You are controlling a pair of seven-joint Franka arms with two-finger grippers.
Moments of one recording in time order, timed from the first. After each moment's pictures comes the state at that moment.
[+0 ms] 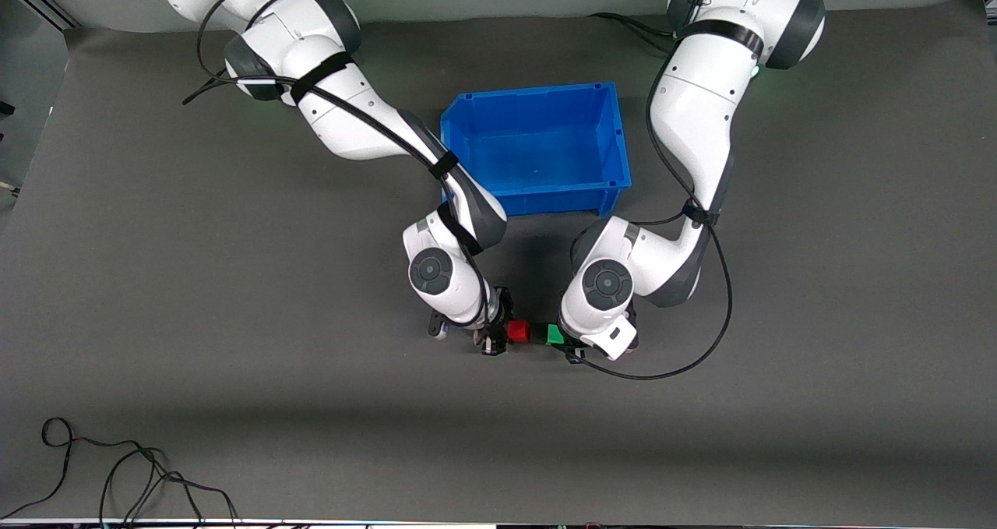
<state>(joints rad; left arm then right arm) -0.57 0.96 0.04 -1.23 -0.13 2.27 -2.10 0.66 1.11 -0.05 -1.07 0.32 2.42 2.19</state>
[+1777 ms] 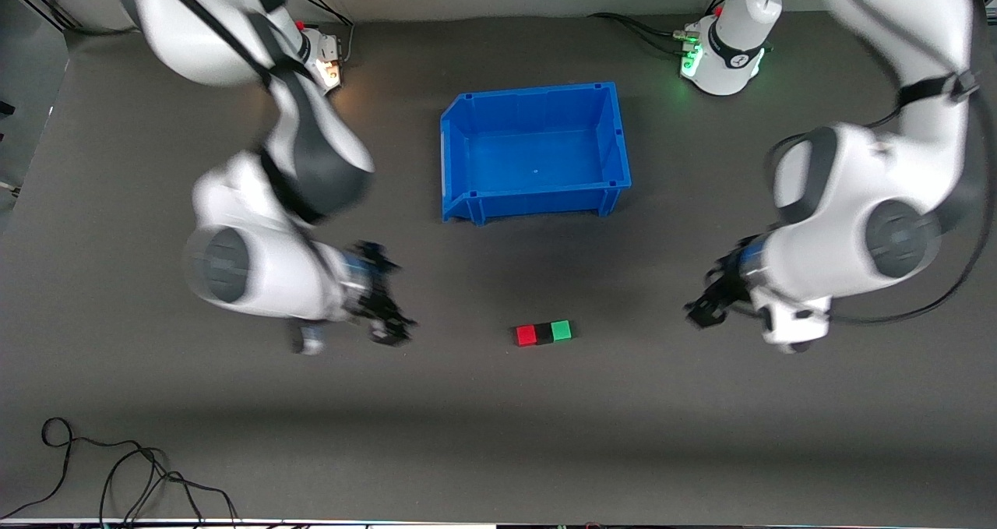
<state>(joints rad) -0.24 0.37 0.04 -1.47 -0.19 1.70 -0.88 0.39 0.66 -0.07 -0.95 0.32 1.47 1.45</state>
